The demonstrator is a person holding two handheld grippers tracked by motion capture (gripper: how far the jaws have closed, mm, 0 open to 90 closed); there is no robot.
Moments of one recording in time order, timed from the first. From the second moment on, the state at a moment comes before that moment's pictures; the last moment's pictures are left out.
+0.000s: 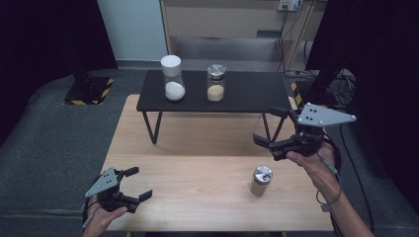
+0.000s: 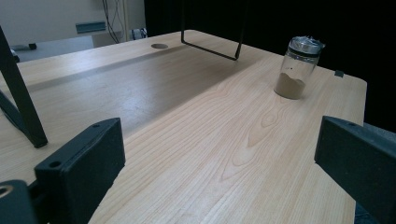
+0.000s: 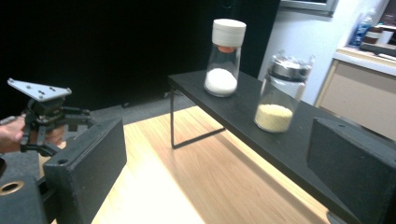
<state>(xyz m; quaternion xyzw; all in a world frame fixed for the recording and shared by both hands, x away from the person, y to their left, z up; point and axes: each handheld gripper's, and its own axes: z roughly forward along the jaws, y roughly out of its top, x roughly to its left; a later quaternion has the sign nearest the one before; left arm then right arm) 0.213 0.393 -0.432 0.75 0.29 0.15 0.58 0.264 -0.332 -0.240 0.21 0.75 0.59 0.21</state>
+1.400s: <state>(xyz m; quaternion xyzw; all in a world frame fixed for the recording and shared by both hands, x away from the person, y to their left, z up) 0.212 0.394 -0.432 0.75 0.29 0.16 0.58 0.176 -0.379 -0.323 0.28 0.75 0.54 0.26</state>
